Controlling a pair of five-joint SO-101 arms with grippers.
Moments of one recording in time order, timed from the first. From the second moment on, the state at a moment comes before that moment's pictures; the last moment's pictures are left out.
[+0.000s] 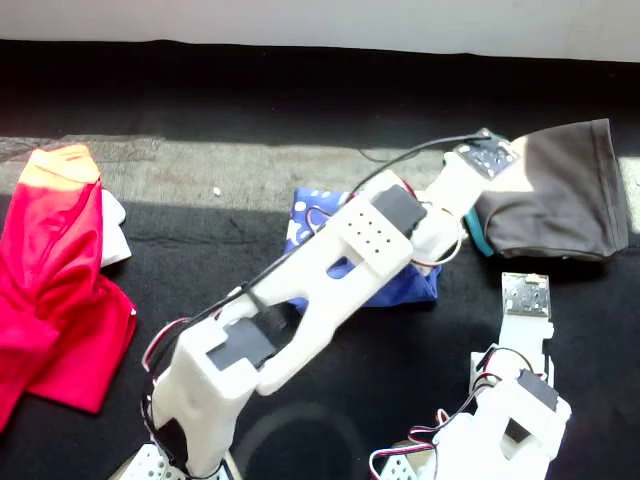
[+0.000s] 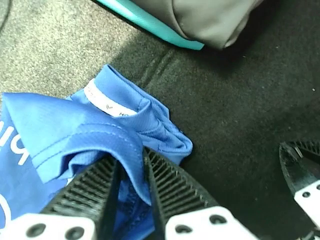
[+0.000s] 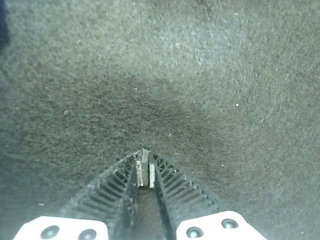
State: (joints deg) left arm 41.5 28.6 -27.7 66.2 -1.1; right arm 33.2 -50.7 87.8 38.5 34.4
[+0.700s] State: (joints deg) left arm 31.6 42.2 -52.5 92.4 -1.3; right arm 33.2 -50.7 87.8 38.5 34.4
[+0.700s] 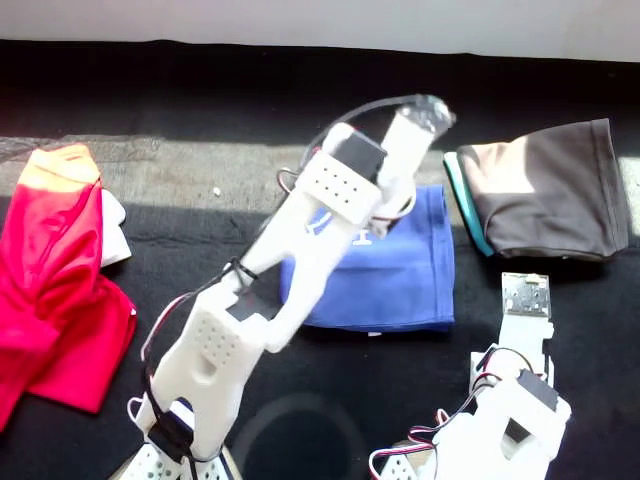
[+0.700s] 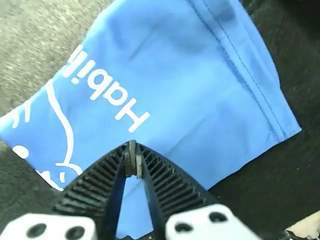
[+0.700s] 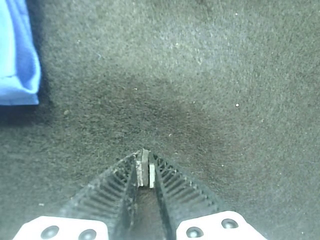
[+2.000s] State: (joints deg) left arm 31.4 60.7 -56.0 54.9 -1.1; right arm 33.2 -50.7 87.9 38.5 34.4
